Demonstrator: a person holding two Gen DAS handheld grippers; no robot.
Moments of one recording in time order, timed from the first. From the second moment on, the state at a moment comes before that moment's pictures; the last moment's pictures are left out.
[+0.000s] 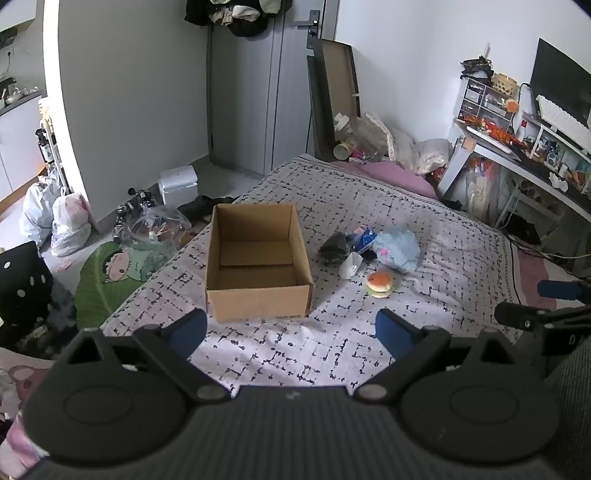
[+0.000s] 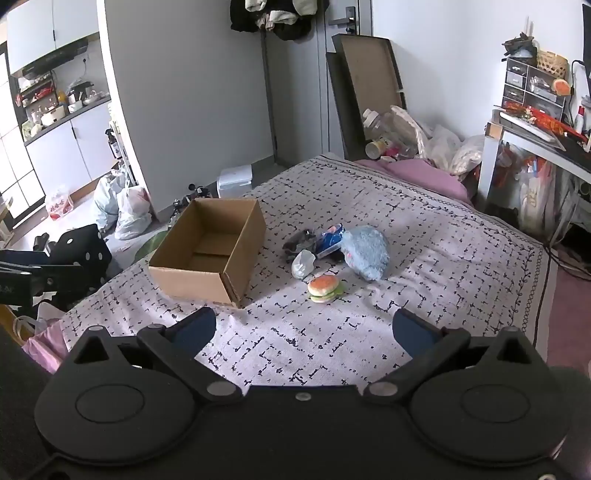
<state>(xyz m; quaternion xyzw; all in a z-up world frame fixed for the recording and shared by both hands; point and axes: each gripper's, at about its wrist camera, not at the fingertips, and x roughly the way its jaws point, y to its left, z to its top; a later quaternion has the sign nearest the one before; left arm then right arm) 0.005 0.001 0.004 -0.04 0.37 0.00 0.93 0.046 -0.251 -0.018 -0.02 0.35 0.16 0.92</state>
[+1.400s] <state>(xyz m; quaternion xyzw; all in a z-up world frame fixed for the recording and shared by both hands) 0.005 0.000 0.005 -0.03 0.36 -0.01 0.93 0.047 -0.252 -0.017 -0.01 0.35 0.17 0.92</state>
